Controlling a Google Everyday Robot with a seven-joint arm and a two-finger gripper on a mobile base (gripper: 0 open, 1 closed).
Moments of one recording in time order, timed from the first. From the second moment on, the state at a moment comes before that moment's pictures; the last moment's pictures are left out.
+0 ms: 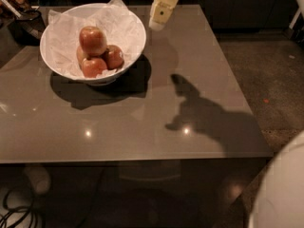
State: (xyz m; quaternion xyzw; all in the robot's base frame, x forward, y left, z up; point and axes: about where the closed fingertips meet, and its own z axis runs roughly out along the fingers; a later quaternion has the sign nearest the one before) arm 0.610 -0.024 1.065 -0.67 0.69 0.01 0.27
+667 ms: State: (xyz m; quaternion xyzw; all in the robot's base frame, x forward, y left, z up) arm 0.647 0.041 1.032 -0.69 0.68 0.04 0.23
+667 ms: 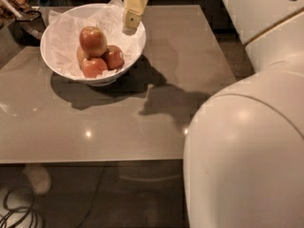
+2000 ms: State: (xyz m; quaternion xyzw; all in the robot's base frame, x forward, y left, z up) arm 0.648 0.125 1.014 -0.75 0.61 0.07 0.25
